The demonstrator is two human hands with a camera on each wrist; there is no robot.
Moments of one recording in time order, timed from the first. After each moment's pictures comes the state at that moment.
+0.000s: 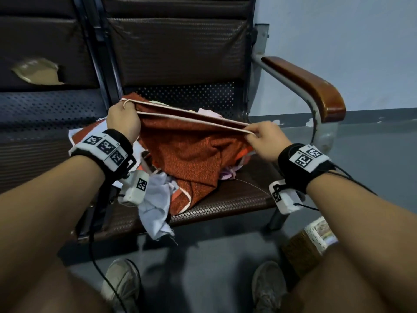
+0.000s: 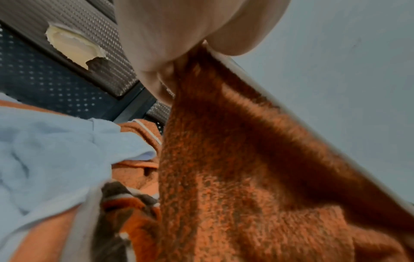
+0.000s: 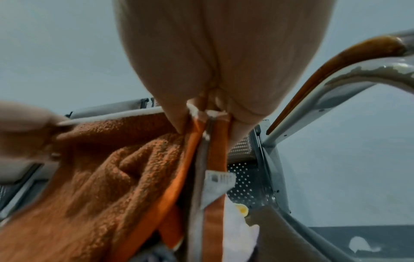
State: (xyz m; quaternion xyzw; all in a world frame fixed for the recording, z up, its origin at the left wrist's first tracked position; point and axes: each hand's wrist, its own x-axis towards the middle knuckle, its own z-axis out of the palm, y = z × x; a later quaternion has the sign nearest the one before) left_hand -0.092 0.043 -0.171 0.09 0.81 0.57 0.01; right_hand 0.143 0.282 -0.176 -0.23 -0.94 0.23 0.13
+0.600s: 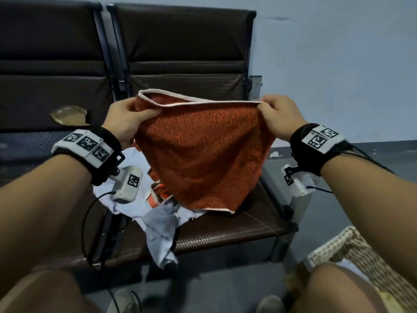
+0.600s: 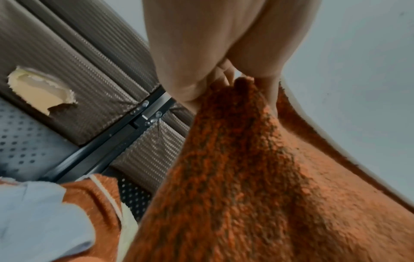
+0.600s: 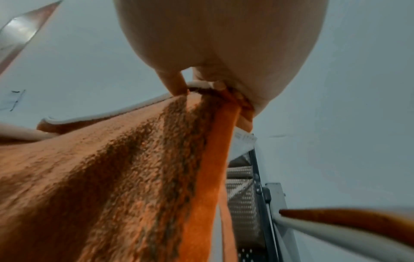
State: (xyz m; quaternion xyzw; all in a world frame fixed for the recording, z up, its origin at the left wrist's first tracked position) left_hand -0.083 0.025 -0.054 0.26 0.67 0.69 0.11; right_hand 0.135 0.295 -0.028 -0.22 -0.90 0.22 0.30
